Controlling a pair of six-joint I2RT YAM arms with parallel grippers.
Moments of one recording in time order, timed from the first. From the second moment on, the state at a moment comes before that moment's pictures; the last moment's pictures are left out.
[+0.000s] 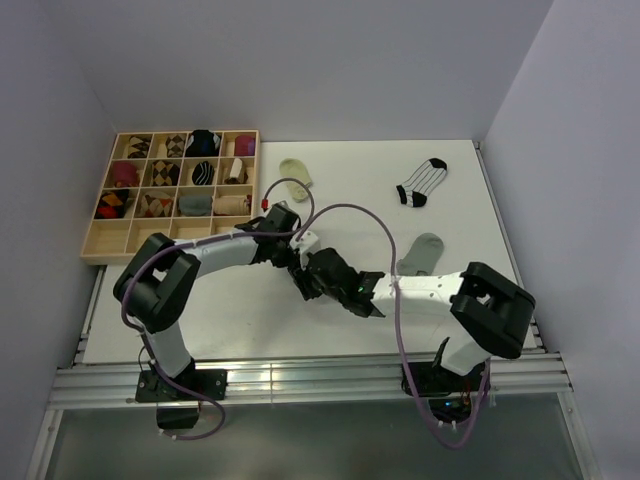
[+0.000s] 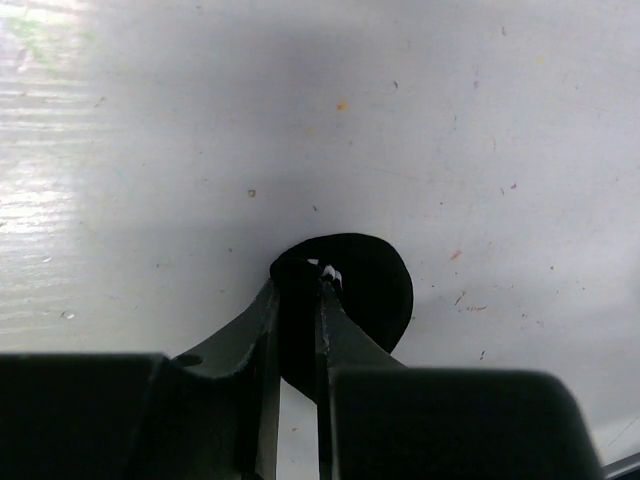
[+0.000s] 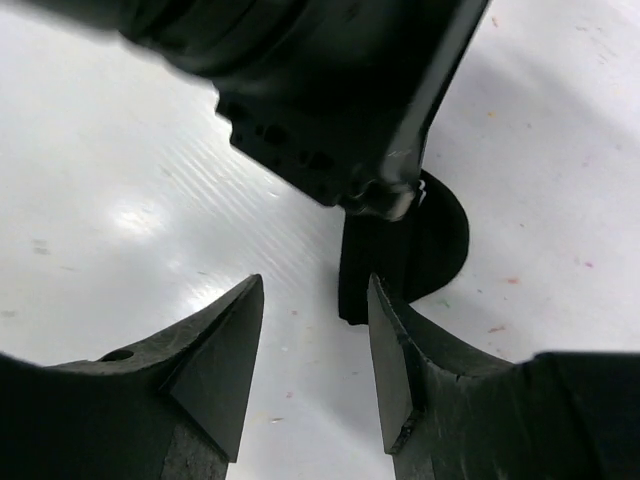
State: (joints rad) left arm -0.66 1.77 1.02 -0.23 -0.06 -0.85; right arm 0.99 1.51 0.73 0.23 0.17 0.20
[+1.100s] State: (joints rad) left arm -0.65 1.83 1.12 -0.29 0.00 -0.75; right arm 1.09 1.77 0.83 0.18 0.53 0.09
